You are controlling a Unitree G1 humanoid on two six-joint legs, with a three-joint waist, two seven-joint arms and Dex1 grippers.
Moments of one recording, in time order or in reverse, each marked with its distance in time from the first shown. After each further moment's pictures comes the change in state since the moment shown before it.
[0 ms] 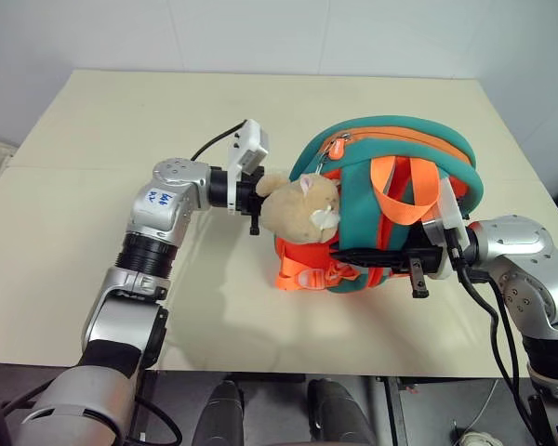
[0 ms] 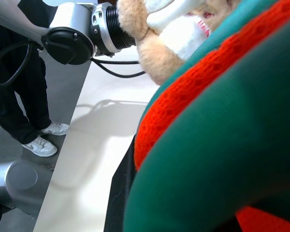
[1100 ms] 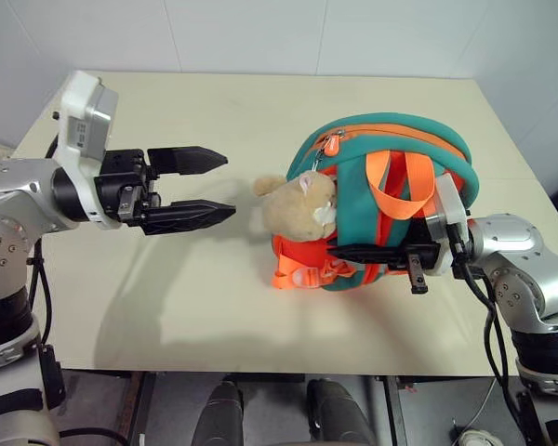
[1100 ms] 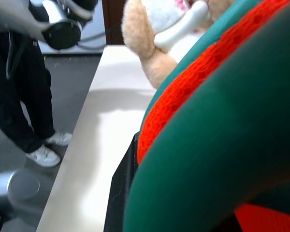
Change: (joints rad) left arm 0.304 0.403 0.378 -0.708 -0.569 0.564 0.204; right arm -0.023 0.064 0.002 0.060 0.017 -0.042 0.032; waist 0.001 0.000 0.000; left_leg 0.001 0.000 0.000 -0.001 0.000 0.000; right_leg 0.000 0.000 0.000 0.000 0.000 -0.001
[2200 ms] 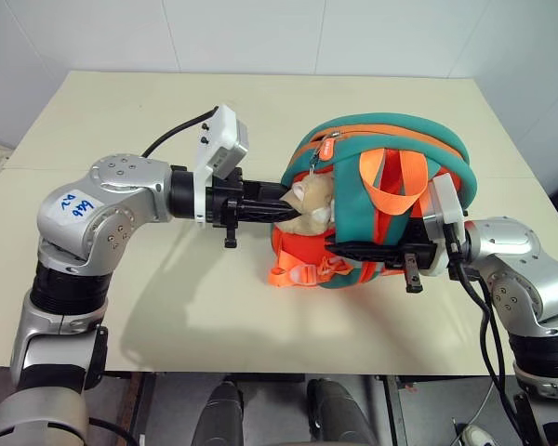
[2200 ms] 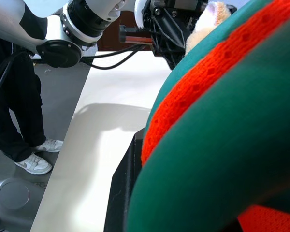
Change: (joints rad) left arm -0.173 -0.136 -0.375 0.078 0.237 -0.121 0.049; right arm 0.019 0.000 -0.003 -0.020 -0.006 -0.001 -0.046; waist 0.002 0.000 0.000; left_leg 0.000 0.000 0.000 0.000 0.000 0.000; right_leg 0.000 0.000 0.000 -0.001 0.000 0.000
